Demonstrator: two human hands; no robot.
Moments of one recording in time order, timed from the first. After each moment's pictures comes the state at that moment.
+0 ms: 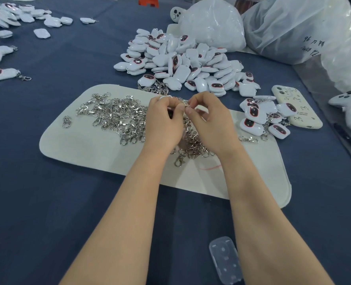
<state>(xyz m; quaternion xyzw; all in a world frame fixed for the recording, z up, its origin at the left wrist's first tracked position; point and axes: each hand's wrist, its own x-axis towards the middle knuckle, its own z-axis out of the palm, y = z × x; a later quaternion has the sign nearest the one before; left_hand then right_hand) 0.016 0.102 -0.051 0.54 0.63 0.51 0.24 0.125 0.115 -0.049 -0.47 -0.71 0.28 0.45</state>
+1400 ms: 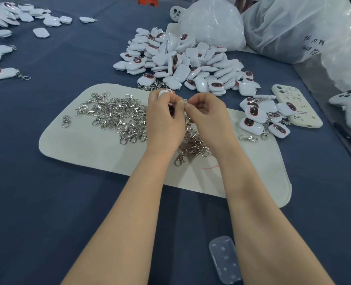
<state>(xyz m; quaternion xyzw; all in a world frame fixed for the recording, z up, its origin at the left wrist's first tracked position) 0.022 0.099 -0.048 0.54 0.61 0.54 0.19 0.115 0.115 -0.042 -0.50 -0.61 0.38 0.48</state>
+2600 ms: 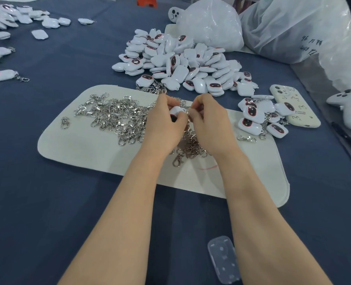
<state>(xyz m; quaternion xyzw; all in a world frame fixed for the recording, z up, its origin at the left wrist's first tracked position) 0.016 0.096 -0.050 0.56 0.61 0.49 0.27 0.125 0.117 -0.049 -0.53 -0.72 0.21 0.39</state>
